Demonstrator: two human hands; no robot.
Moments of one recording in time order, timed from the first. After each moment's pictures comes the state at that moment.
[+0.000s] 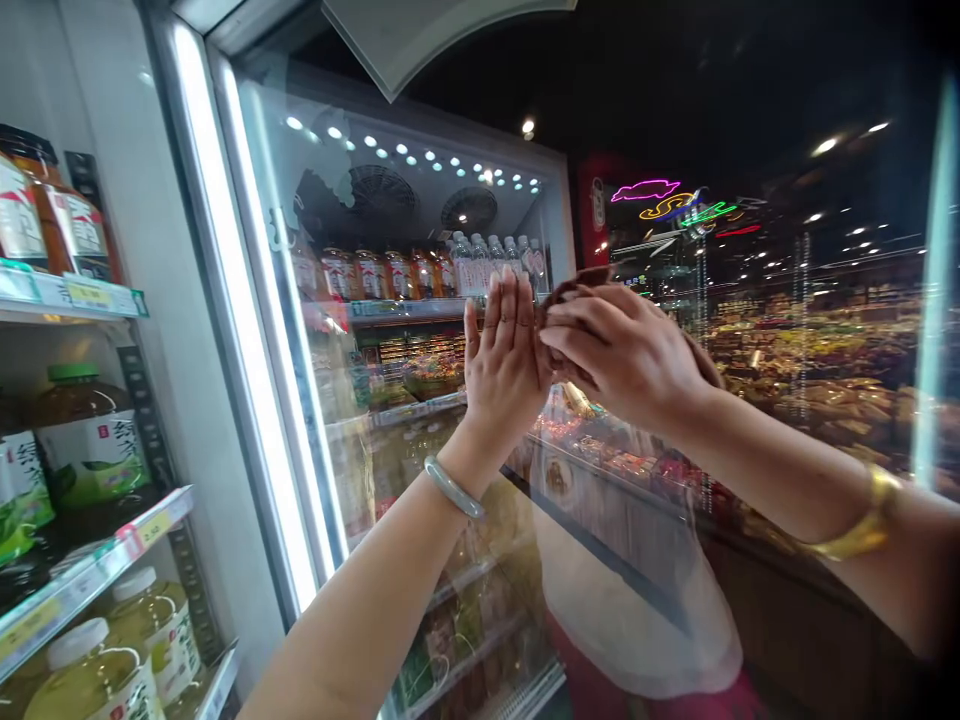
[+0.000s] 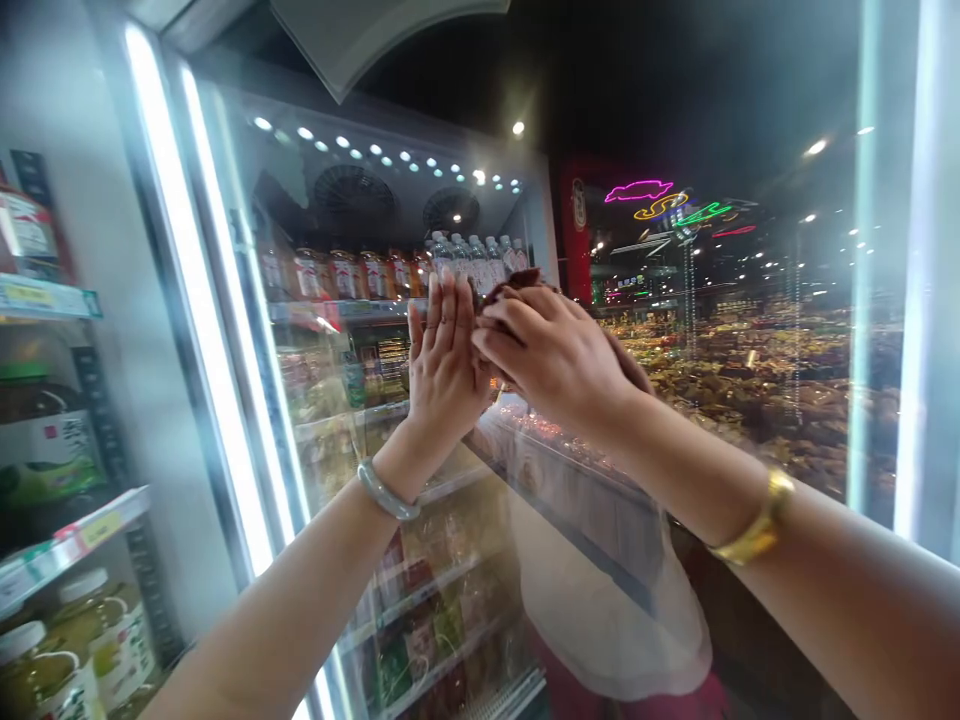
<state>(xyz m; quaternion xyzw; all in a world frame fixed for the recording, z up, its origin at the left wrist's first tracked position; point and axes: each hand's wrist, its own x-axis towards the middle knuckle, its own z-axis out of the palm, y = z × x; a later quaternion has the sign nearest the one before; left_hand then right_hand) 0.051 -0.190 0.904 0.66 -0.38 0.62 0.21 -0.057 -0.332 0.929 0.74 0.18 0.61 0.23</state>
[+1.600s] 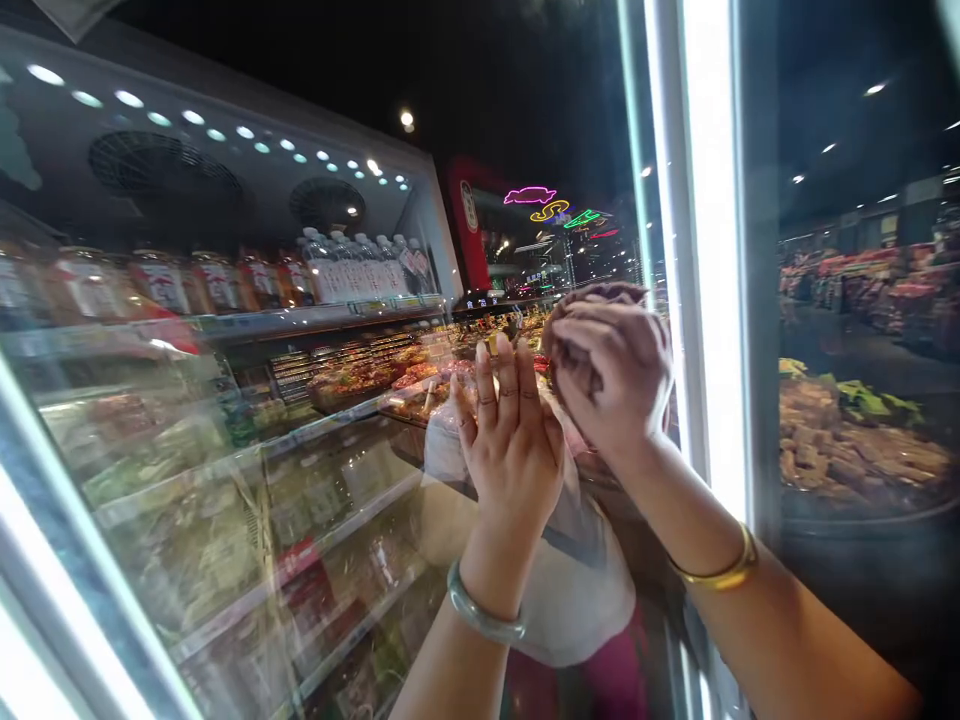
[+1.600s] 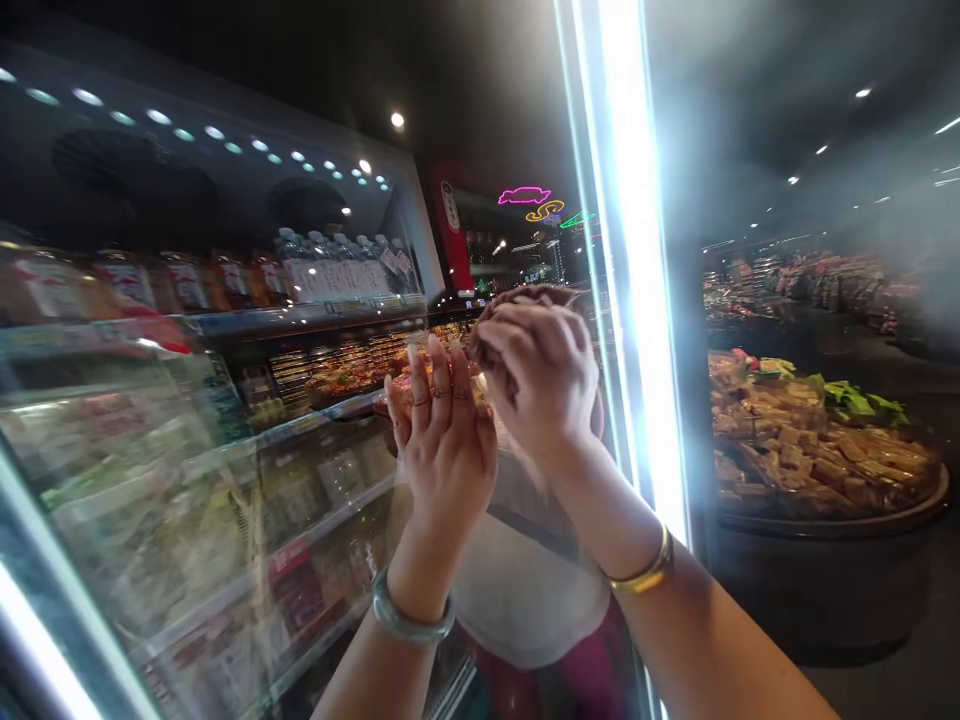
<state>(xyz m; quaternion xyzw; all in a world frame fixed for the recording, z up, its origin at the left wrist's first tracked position) -0.042 -0.310 0.824 0.62 -0.40 0.62 0.27 -0.121 -0.429 0.867 0.58 0.06 0.80 0.10</state>
